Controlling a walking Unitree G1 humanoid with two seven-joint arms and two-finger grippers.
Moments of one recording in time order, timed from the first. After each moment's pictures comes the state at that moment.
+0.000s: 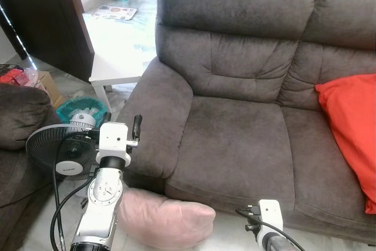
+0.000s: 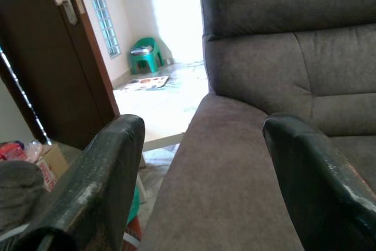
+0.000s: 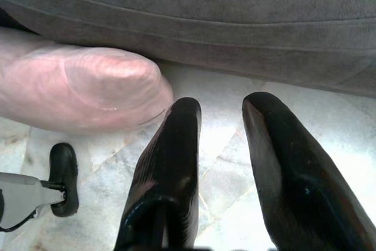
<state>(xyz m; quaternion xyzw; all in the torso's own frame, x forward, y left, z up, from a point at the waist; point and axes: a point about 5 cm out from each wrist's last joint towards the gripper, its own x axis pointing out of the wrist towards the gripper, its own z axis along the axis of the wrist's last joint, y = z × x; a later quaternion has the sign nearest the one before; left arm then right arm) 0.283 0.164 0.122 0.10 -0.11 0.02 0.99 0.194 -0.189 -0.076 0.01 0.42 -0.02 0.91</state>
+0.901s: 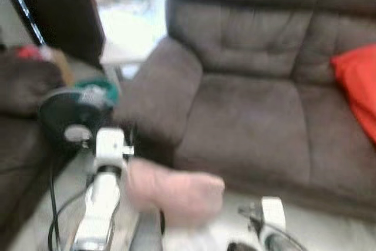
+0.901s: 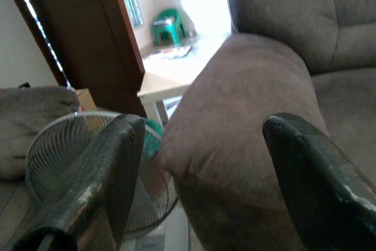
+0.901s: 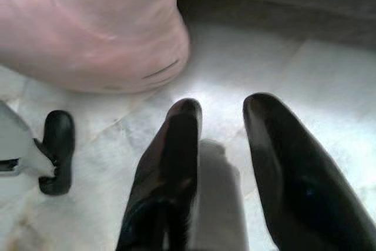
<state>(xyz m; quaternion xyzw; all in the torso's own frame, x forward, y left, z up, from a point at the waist) 0.279 0.173 0.108 0.10 -0.08 0.04 0.99 0.191 -0.189 -0.078 0.01 0.42 -0.01 0.91</state>
